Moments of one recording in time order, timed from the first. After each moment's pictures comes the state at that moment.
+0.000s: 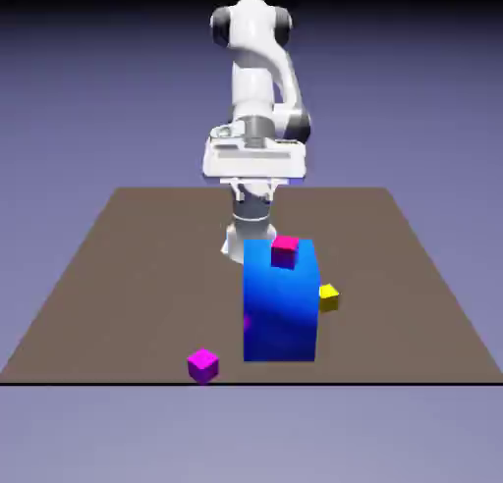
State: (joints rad) arm 0.05 -0.54 0.03 -2.80 0.01 3.01 0.72
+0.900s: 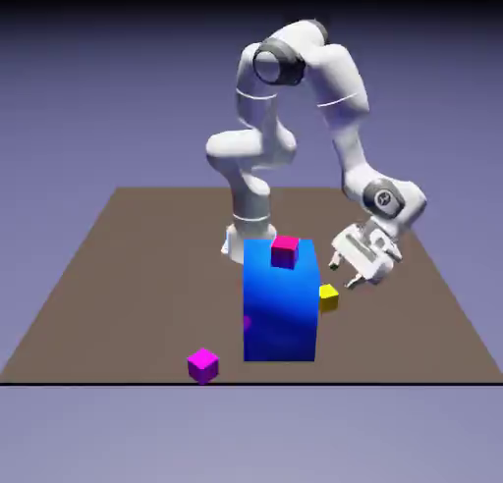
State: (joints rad) arm 0.24 0.36 0.73 -2.52 -0.96 1.94 0.60
